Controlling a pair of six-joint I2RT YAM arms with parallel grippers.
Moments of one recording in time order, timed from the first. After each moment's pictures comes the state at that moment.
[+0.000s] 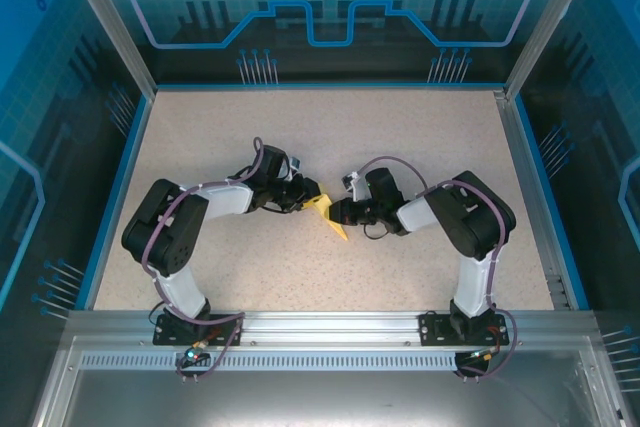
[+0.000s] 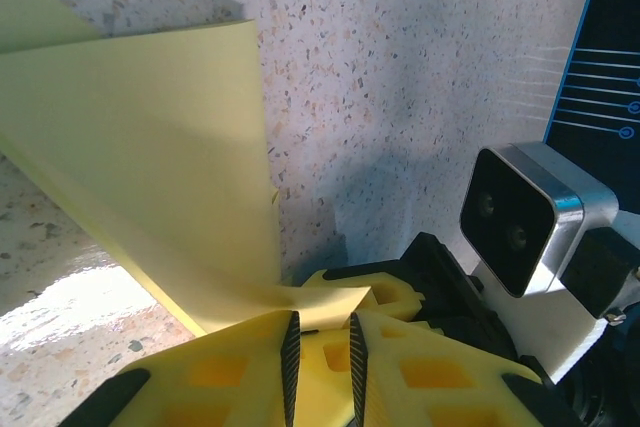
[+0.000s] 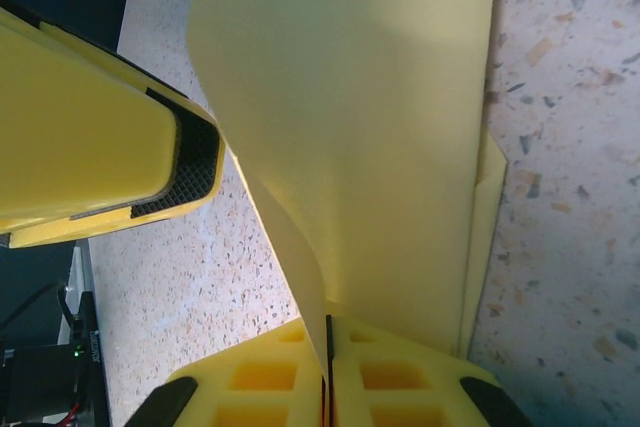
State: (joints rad) left arm -0.40 1.76 0.87 0.06 0.60 -1.00; right arm 0.53 1.92 0.71 0.52 -0.67 0.65
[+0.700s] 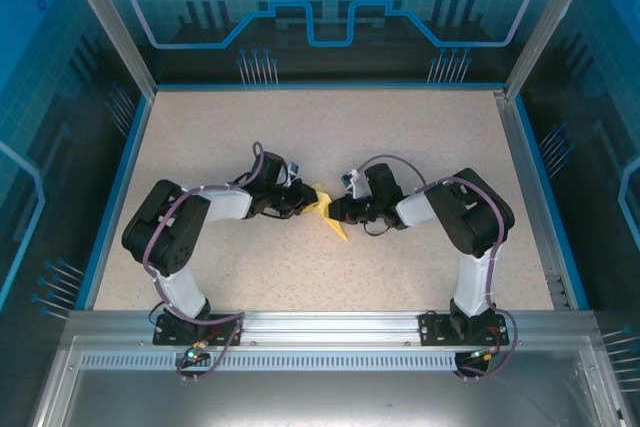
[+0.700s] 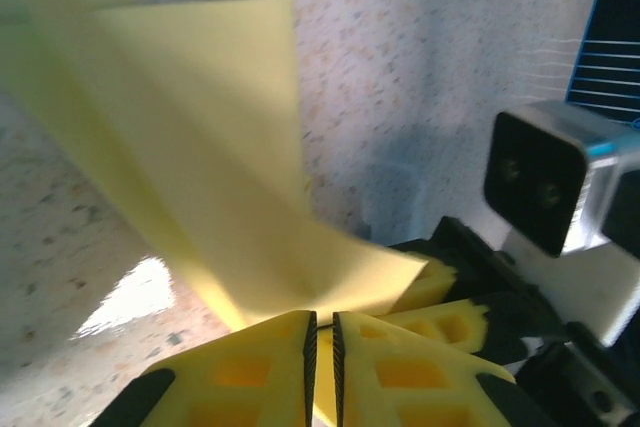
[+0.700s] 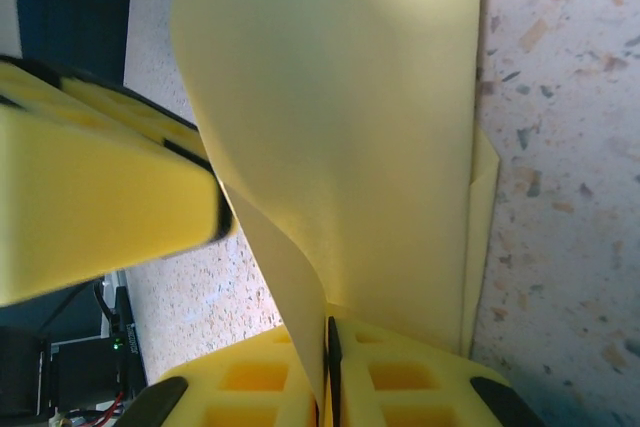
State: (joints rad) left arm -0.40 1.76 0.80 0.13 0.60 -0.98; right arm 0.51 1.94 0.77 0.42 -0.74 0.70
